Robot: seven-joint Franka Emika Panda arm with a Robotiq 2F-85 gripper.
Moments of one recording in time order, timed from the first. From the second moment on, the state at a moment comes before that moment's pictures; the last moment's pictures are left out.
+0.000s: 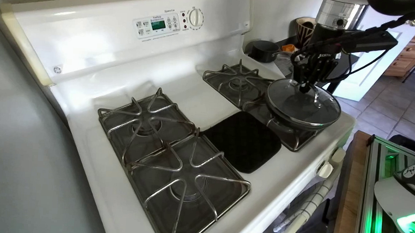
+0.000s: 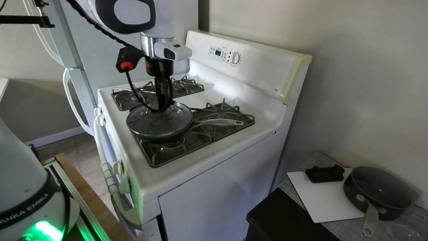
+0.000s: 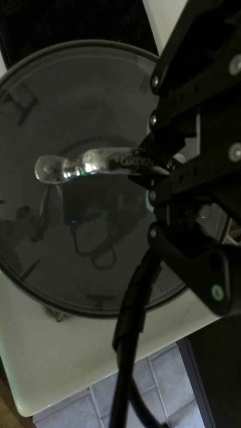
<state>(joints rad) -0.12 -0.45 0.02 -2.72 0.07 2.24 0.39</state>
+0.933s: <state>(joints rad) -0.04 -0.46 0.06 -2.66 0.11 2.20 0.39</state>
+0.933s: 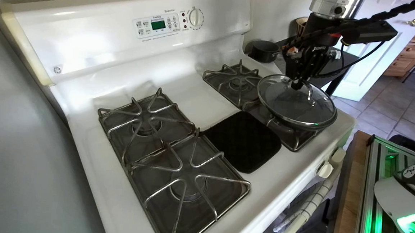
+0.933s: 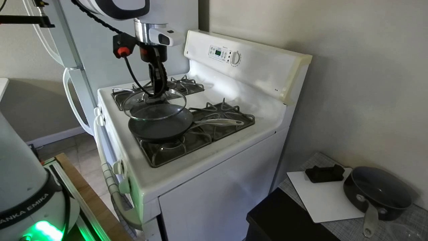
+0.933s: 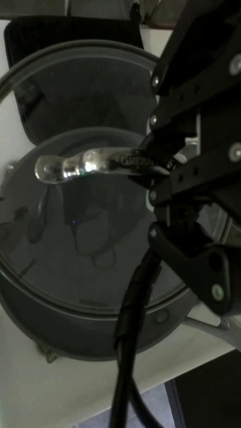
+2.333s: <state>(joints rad) 0.14 -0.19 0.23 -2.44 0.16 2.37 0.40</state>
